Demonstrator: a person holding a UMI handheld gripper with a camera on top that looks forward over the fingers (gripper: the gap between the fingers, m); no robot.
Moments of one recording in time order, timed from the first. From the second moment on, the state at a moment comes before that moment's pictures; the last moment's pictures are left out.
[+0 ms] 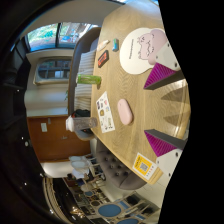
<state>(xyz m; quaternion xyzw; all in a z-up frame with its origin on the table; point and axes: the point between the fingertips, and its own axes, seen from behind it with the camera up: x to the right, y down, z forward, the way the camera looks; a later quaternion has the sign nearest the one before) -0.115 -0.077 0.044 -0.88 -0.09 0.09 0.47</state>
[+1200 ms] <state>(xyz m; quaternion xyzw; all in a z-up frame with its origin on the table) -0.192 0.090 -0.015 -0.89 -0.09 0.04 0.45</state>
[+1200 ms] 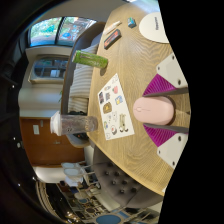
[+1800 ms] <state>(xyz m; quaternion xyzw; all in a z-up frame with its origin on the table) 0.081 0.035 0.123 -0.83 0.03 -0.05 0.55</state>
